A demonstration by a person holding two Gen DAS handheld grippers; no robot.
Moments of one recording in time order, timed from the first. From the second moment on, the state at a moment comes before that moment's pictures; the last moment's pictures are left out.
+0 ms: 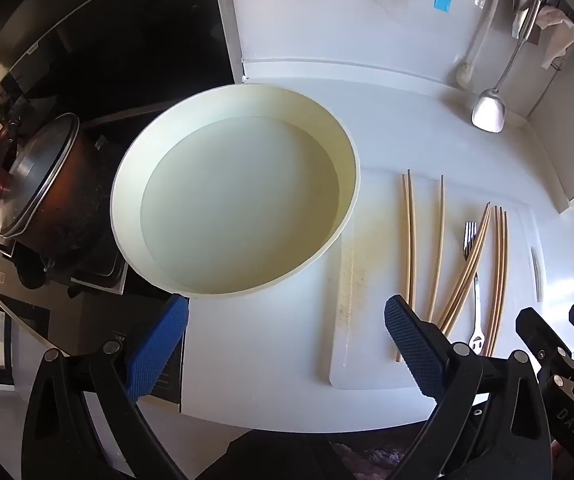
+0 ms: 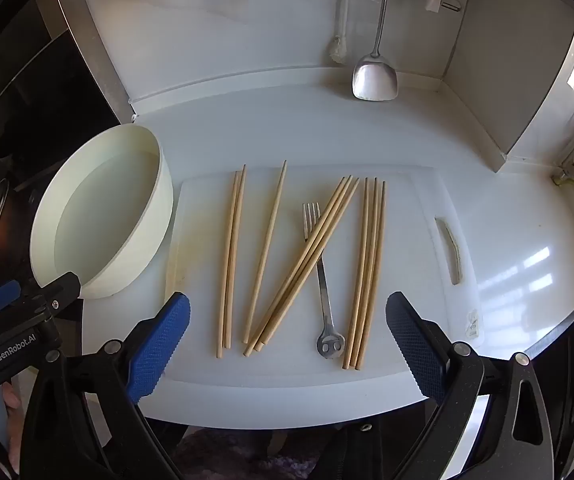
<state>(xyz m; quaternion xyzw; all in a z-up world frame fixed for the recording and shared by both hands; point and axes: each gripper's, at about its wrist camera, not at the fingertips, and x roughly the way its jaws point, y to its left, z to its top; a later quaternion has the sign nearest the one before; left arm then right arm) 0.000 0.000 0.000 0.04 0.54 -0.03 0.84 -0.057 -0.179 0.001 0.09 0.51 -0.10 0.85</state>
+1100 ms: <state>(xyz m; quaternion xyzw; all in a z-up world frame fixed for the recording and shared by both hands) 0.004 -0.003 -0.002 0.04 0.55 -0.03 0.84 -0.056 -0.177 0.000 0.09 0.52 -0.10 0.85</state>
